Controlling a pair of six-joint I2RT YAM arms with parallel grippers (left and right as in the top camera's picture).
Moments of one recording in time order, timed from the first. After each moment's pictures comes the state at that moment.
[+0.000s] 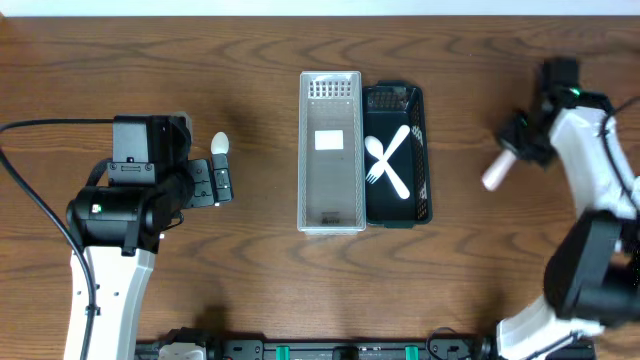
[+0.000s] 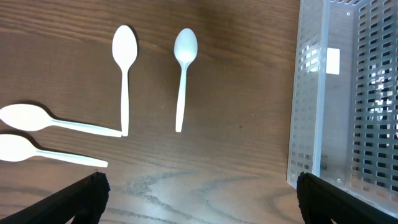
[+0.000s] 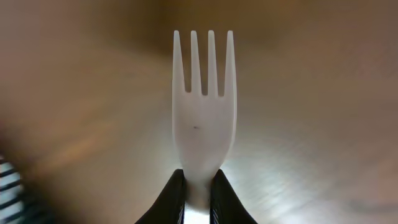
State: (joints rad) left arm -0.05 1.14 1.21 -1.10 0.02 -0.17; right arm -0.08 1.76 1.43 -0.89 0.08 0.51
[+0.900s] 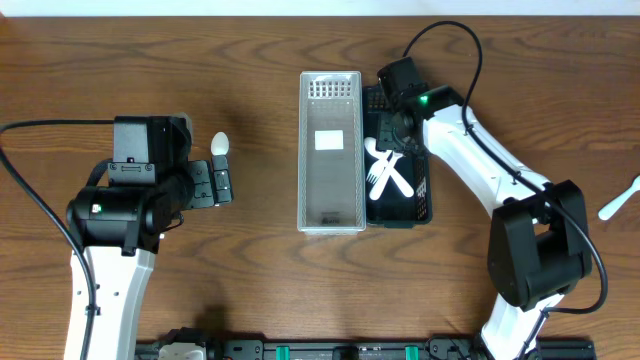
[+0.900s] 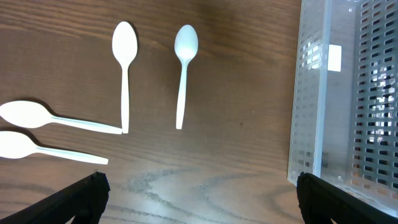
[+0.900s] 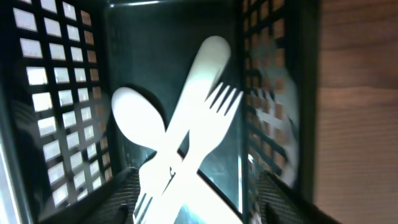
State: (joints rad) left arm -0.05 1.14 1.21 -1.11 0.02 -0.17; right arm 0.38 1.94 1.50 -0.86 0.13 0.50
